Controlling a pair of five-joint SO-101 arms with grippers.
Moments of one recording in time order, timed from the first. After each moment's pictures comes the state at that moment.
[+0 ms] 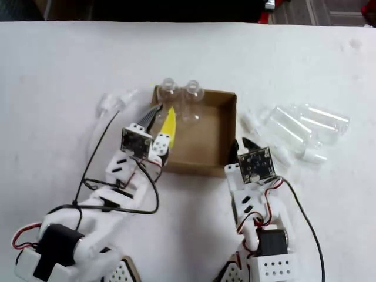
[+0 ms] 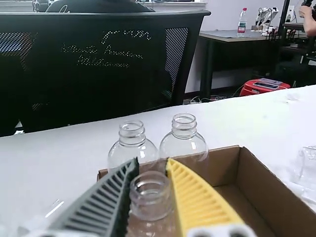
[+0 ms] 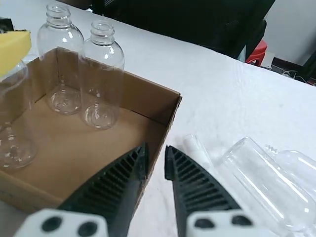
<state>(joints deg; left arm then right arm) 16.2 -12.3 80.8 -54.8 2.1 -8.3 -102.8 96.4 34.4 16.0</state>
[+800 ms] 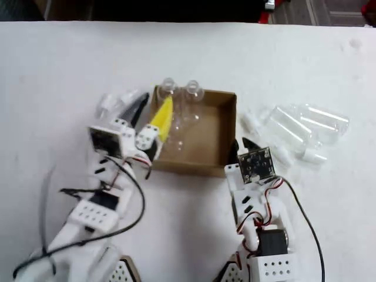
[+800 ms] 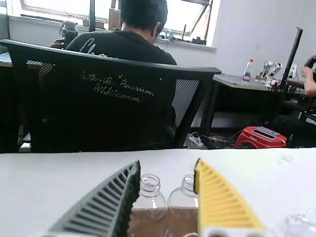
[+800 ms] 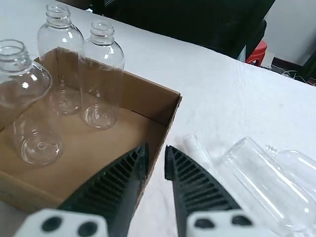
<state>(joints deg) 11.9 -51.6 82.0 -22.0 12.2 -8.3 -102.8 96.4 34.4 16.0</state>
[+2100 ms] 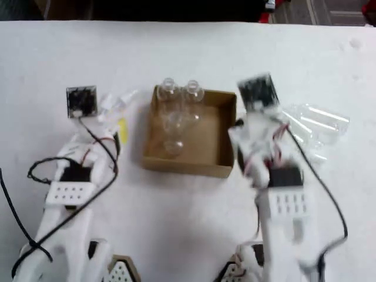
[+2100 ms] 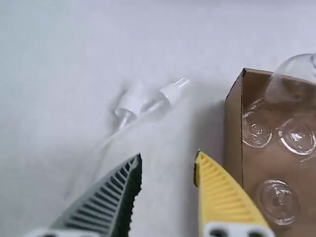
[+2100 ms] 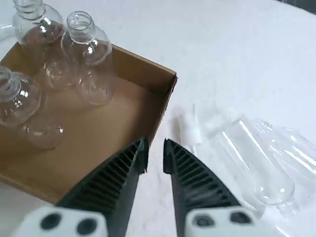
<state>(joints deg) -6.1 -39.5 66.9 21.7 8.0 -6.1 -40.7 41.1 50.7 16.0</state>
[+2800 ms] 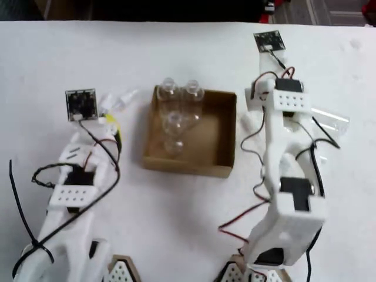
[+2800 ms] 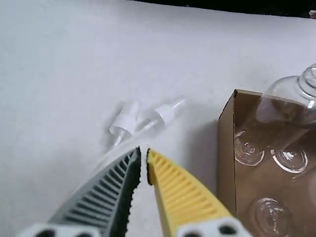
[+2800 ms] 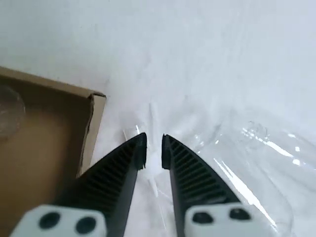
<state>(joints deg) -5.4 -39.2 71.4 8.7 8.0 2.5 18.2 -6.1 57.4 16.0</state>
